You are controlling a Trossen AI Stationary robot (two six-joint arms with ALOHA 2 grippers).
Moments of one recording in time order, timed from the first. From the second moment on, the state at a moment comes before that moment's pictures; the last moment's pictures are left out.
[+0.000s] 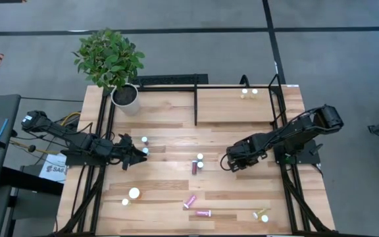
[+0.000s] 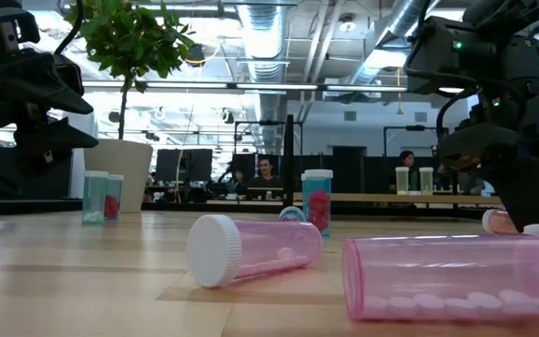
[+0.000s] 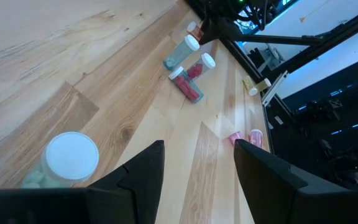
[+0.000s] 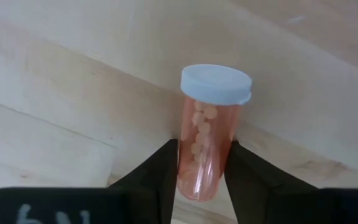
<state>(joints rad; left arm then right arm) -0.35 0.38 0.02 0.02 -0.25 -0.94 0.18 1.49 0.68 -0.66 -0.14 1.36</state>
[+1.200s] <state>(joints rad) -0.35 0.38 0.02 0.02 -0.25 -0.94 0.17 1.48 0.77 -0.65 -0.15 1.12</state>
